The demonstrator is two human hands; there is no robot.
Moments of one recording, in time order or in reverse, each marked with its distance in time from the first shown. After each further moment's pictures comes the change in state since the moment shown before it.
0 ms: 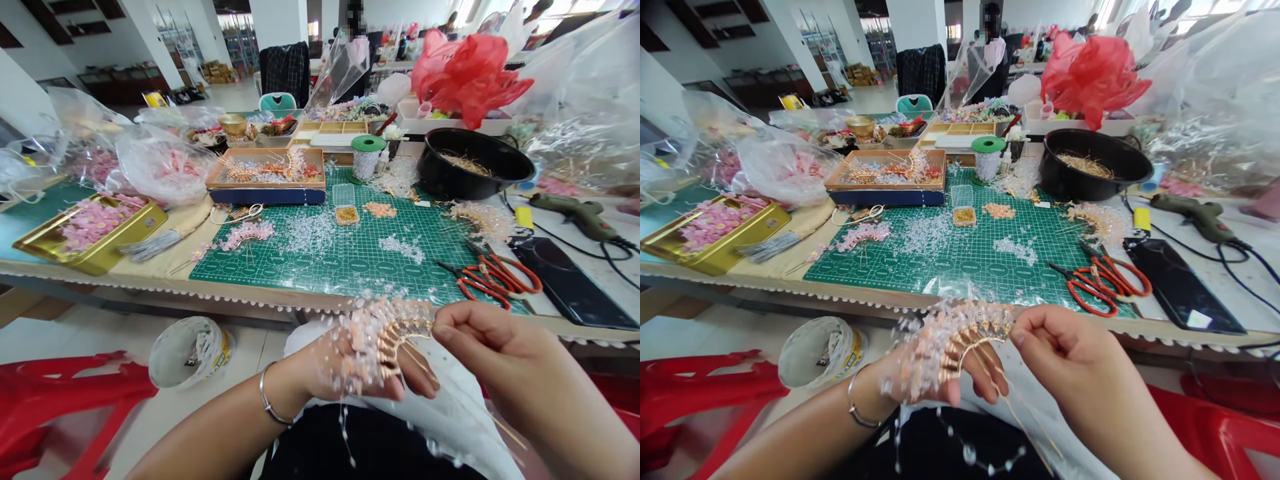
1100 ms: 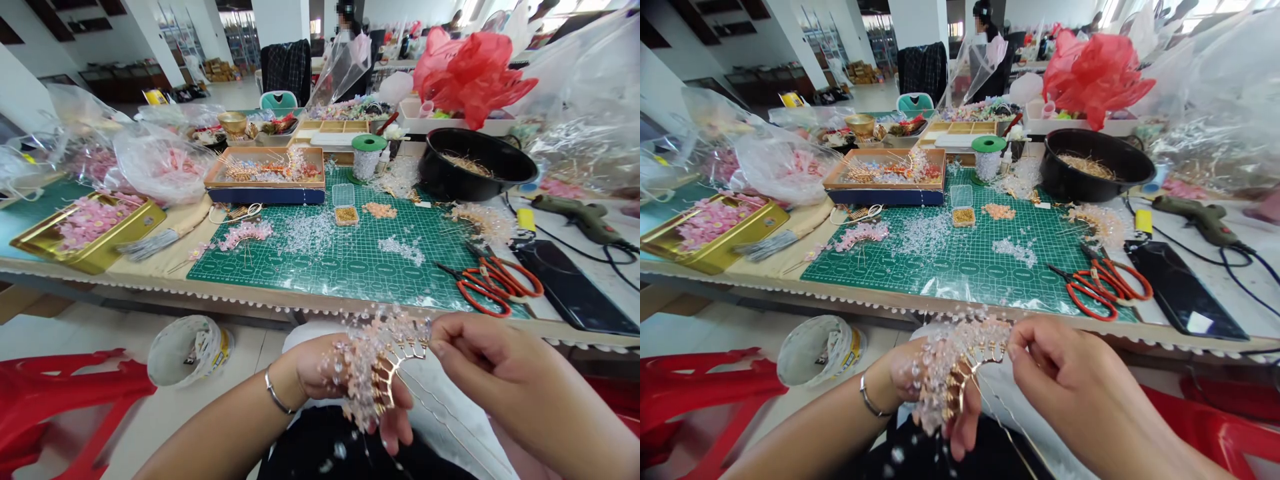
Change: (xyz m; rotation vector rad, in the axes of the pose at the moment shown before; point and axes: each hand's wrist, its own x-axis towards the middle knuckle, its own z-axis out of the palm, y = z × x) left_hand 0.008 -0.041 -0.024 -0.450 -0.260 -0.330; right_hand 0.003 0.002 -0.011 -0.415 -0.212 -0.180
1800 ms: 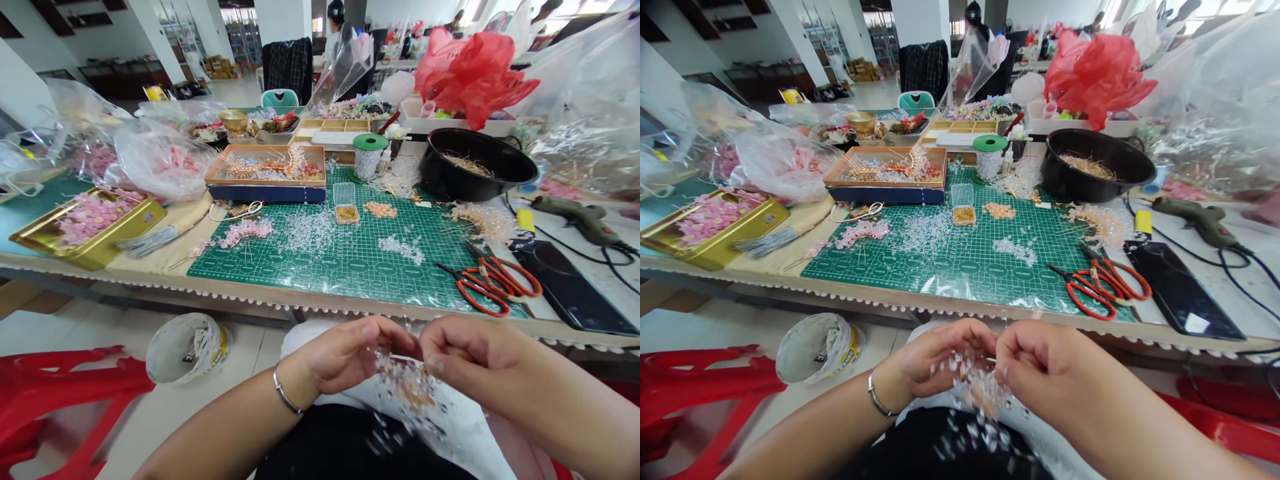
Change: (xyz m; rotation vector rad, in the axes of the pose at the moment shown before) left_hand 0.020 -0.010 0.002 -0.123 0.236 0.486; right_hand 0.007 -0.021 -0.007 0.252 -0.303 0.244
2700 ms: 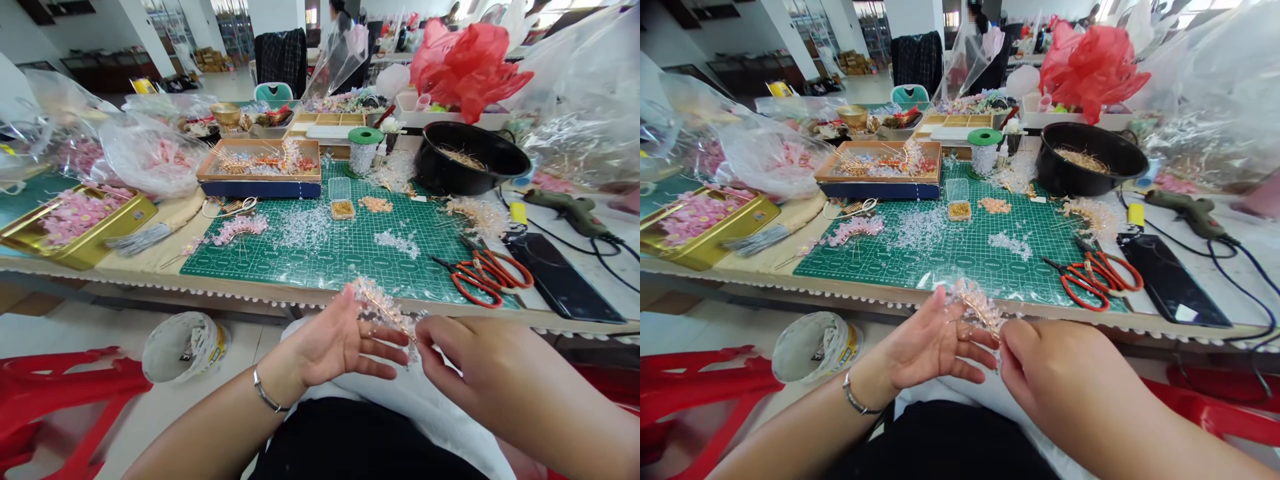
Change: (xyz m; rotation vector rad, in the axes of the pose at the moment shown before) left_hand -0.007 0.024 0.001 -0.073 0.088 -0.212; right_hand 0.004 0.026 0.002 -0.983 0.382 -0.683
